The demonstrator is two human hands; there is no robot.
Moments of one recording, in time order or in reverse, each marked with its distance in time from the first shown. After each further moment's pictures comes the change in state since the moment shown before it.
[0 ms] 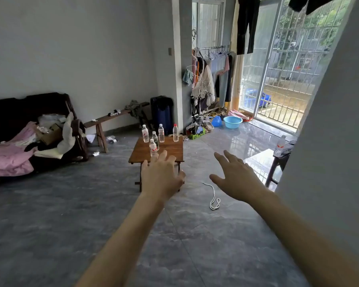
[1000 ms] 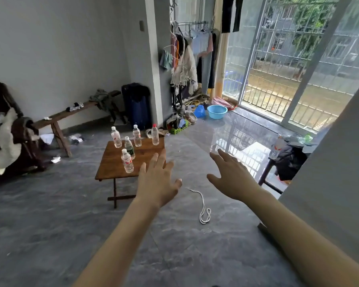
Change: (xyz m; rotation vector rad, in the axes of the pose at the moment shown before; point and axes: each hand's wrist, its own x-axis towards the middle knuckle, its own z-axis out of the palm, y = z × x) left_hand 0.328 -0.024 0.127 -0.008 -0.223 0.169; right_hand 0.320 0.078 0.049 0.044 -0.055 0.107
